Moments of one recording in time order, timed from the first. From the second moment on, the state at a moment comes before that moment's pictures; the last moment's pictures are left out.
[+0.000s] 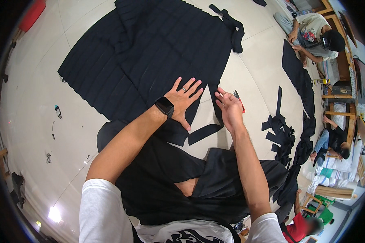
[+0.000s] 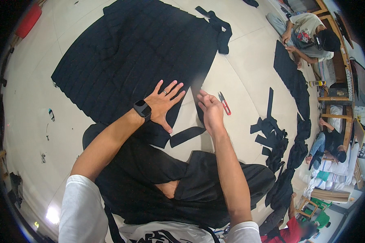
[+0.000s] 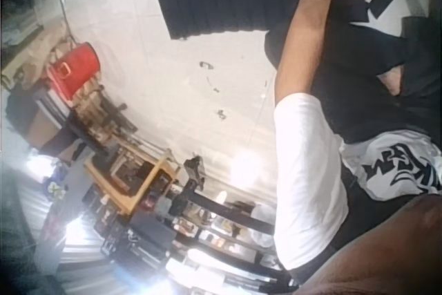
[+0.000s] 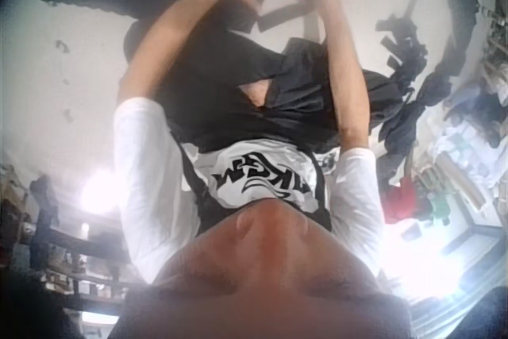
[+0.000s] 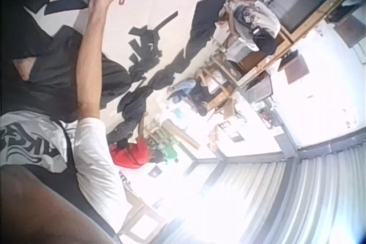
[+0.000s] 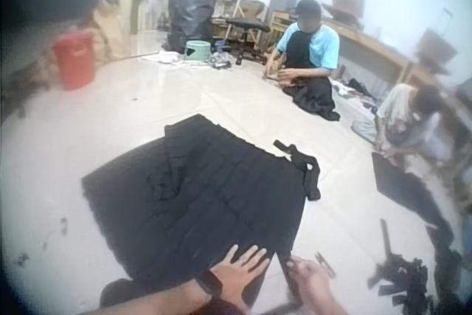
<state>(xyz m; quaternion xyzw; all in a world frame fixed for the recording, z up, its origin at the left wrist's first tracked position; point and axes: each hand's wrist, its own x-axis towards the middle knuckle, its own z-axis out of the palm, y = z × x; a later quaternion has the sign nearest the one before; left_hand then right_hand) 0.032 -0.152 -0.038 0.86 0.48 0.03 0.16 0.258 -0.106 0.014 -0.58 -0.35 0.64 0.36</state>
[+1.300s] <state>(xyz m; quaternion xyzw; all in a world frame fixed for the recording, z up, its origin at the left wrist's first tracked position) 0.030 -0.153 -0.016 0.83 0.51 0.06 0.25 0.484 0.048 0.249 -0.57 -0.74 0.11 0.32</state>
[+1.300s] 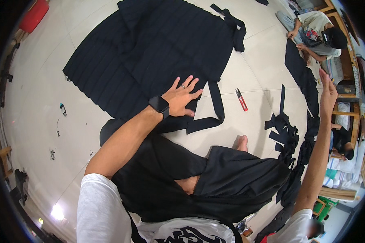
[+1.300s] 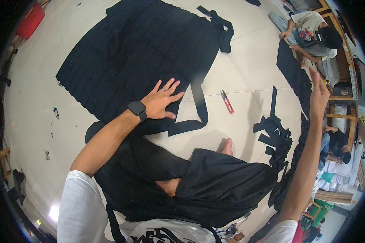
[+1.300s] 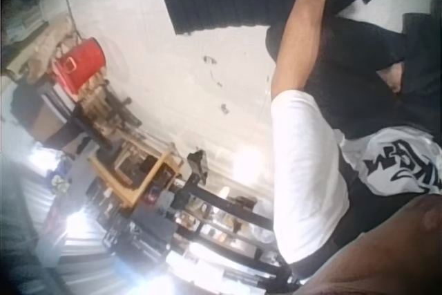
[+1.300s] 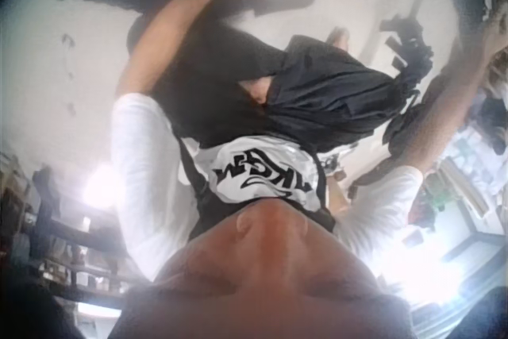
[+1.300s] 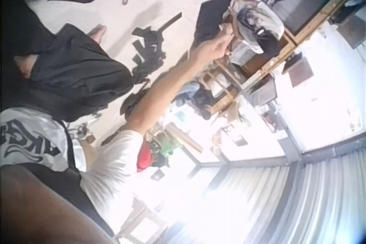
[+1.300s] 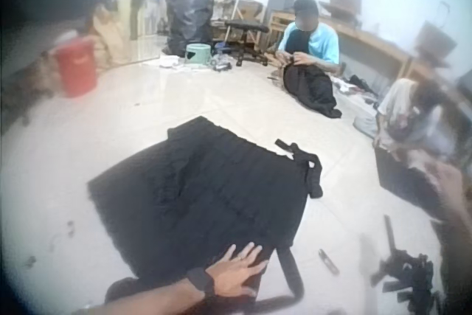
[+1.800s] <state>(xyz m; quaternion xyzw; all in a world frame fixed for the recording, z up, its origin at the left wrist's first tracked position) 0.030 -0.245 0.024 0.72 0.50 0.03 0.48 0.521 -0.026 0.260 -0.62 -0.78 0.11 0.01</state>
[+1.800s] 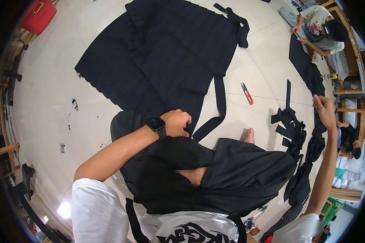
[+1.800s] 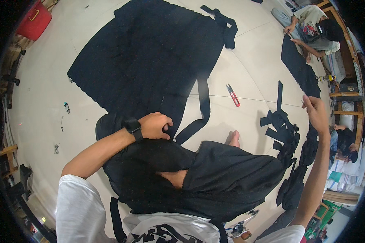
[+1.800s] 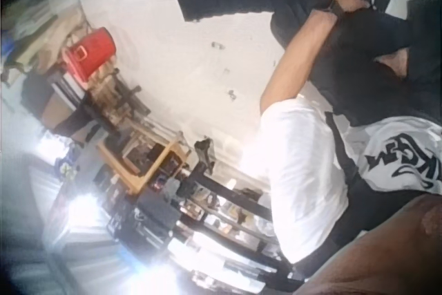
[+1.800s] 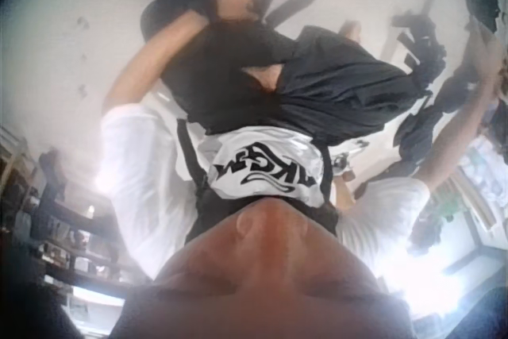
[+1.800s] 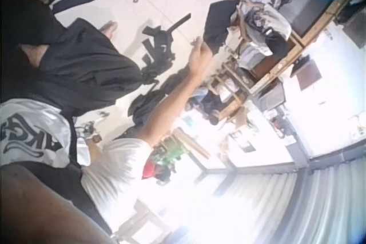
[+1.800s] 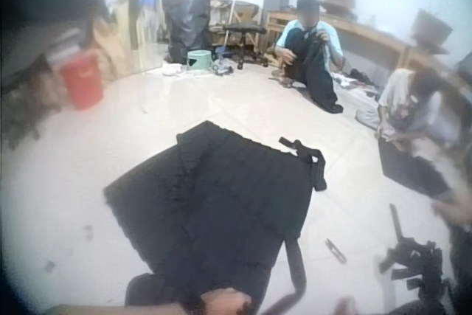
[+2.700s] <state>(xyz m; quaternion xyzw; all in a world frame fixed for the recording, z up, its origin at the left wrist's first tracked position) 0.023 -0.280 0.087 0.67 0.51 0.13 0.52 0.510 -0.091 0.289 -0.55 -0.70 0.36 0.28</state>
